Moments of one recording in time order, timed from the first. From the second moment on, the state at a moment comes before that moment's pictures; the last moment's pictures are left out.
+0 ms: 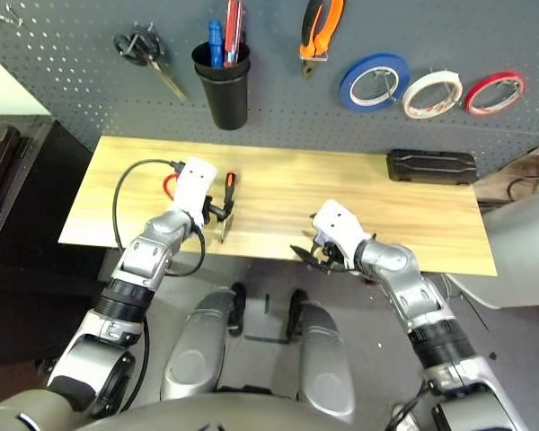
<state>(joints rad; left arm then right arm) -0.52 0.14 -0.17 0.32 0.06 0.65 -0.19 -0.18 -0.44 0.18 0.16 0.01 0.12 0.69</state>
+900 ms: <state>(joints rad) -0.85 0.06 -0.03 0.92 0.05 0.49 -0.09 -0.17 -0.39 0.18 0.12 -0.01 0.14 0.62</state>
